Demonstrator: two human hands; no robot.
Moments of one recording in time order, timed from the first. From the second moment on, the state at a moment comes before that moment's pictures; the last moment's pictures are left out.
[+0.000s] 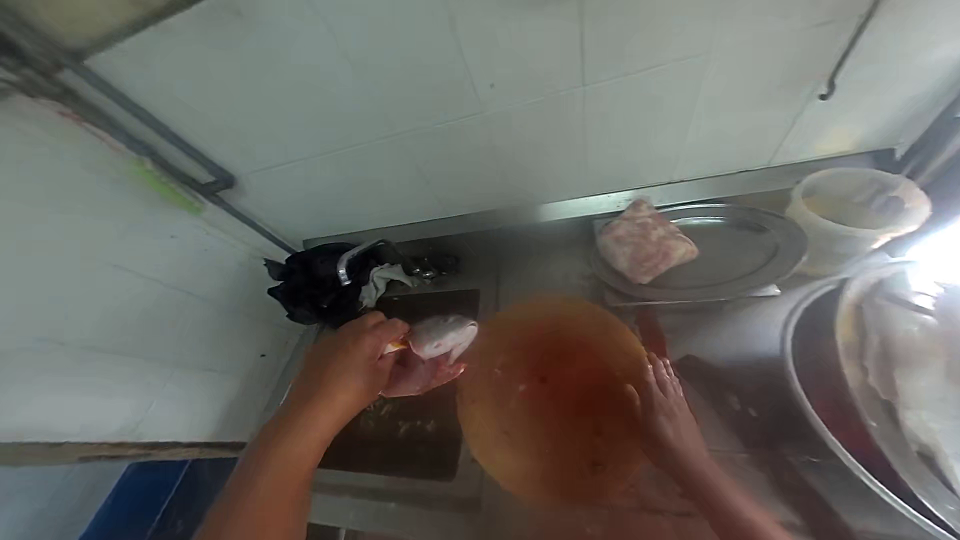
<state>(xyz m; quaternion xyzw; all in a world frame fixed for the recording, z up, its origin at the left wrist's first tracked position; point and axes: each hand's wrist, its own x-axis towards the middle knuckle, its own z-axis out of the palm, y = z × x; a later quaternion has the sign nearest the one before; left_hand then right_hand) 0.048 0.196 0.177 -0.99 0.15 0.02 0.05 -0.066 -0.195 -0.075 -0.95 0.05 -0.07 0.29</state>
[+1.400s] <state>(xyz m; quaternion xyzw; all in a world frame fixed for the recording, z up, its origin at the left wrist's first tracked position) 0.030 0.090 0.011 -0.89 0.14 0.32 -0.28 -0.163 -0.235 -0.111 -0.89 0.34 0.12 0.28</state>
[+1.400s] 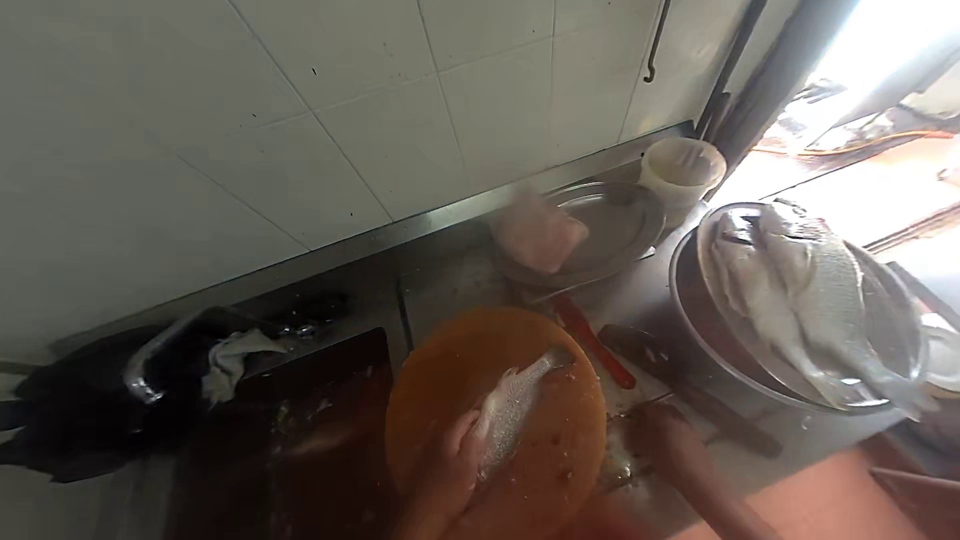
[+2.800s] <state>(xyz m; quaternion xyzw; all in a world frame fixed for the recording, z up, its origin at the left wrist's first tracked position) -0.034 0.010 -0.004 -0.96 0.13 0.21 -0.08 -0.070 -0.149 0.029 -0.94 0.01 0.27 0.23</state>
